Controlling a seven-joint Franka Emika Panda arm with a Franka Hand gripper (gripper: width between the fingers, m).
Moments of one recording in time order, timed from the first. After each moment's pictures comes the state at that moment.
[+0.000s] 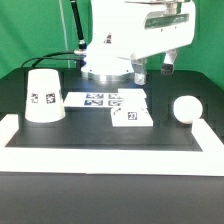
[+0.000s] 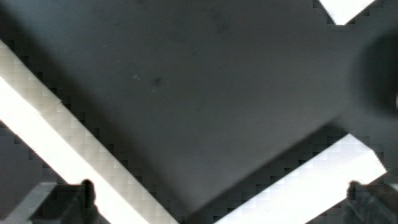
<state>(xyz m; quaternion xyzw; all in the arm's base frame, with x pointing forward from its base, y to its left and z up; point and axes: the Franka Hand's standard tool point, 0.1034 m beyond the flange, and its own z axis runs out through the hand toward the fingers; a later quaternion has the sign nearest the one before) 0.568 0.055 0.123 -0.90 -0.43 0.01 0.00</state>
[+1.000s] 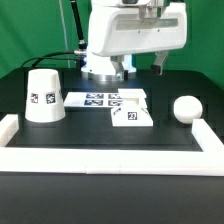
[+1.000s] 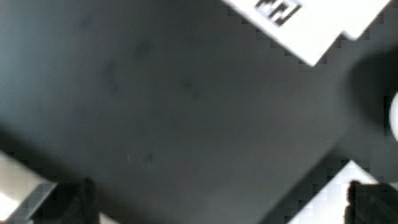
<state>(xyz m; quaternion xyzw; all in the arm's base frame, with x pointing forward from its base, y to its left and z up) 0.514 0.035 0.110 -0.96 -0.27 0.00 0.00</state>
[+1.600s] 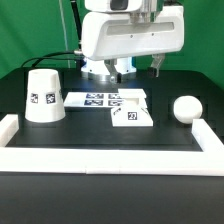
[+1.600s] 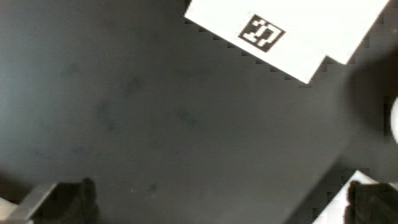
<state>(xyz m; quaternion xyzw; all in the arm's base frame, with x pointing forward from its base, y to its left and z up) 0.508 0.026 0.107 -0.97 -0.23 0.00 0.01</state>
